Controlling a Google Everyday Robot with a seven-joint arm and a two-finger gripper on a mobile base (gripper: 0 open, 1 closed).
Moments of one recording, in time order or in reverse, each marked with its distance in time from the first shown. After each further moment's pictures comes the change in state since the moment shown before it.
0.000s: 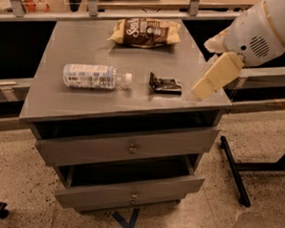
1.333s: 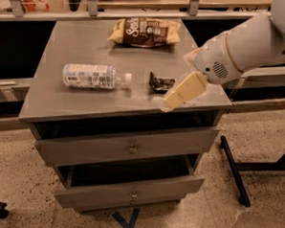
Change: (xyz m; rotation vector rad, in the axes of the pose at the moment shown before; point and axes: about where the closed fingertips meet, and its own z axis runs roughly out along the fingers) arm 0.000 -0.010 0.068 0.015 -0.082 0.024
